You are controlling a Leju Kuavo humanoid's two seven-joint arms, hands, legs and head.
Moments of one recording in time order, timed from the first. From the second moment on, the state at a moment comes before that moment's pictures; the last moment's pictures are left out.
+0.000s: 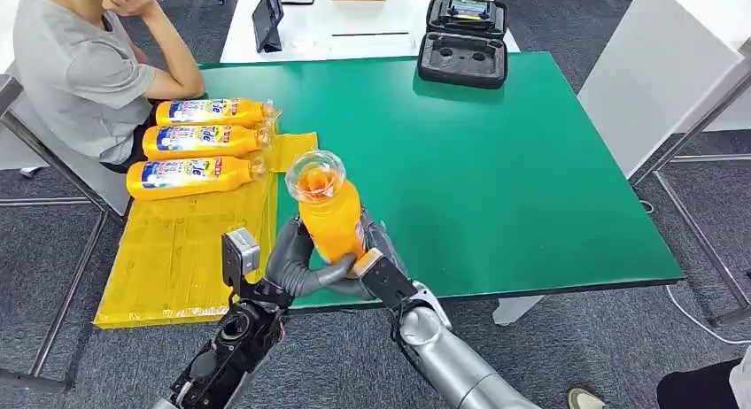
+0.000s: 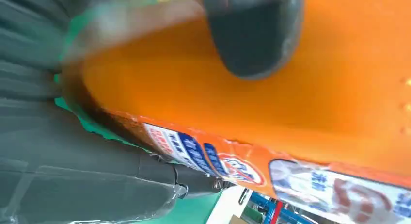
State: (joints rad) left arm -0.30 -0.14 -0.50 -1.16 -0.02 0.02 -0.51; right arm -0.40 0.15 0.61 -0.88 0.00 -0.19 -0.66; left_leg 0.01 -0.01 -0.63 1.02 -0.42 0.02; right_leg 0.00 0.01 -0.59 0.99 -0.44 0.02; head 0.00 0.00
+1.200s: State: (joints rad) left arm -0.33 -0.12 -0.45 -1.16 -0.06 0.15 -0.50; right arm -0.35 0.14 0.61 -0.92 0.03 -0.20 -0.66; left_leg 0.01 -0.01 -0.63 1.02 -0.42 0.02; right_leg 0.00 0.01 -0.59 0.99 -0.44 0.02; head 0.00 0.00
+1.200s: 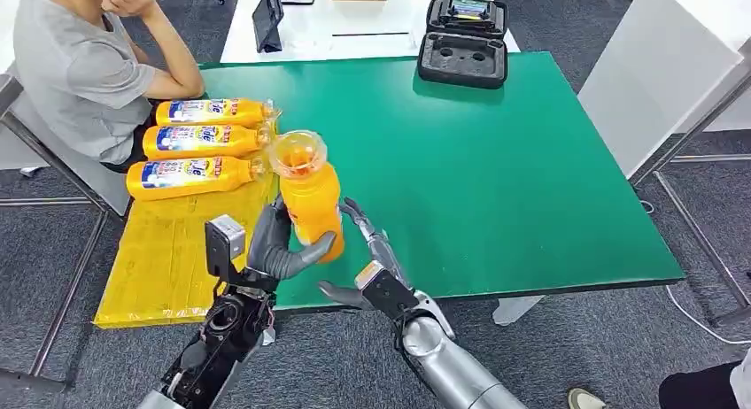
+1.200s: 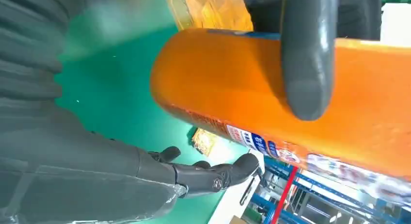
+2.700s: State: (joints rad) left arm -0.35 -0.03 -0.38 -1.15 -0.53 0.39 -0.43; right arm -0.31 0.12 0.59 -0.93 0.05 -0.20 -0.67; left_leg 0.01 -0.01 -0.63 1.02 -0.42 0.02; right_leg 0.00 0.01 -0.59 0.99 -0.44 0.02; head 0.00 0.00
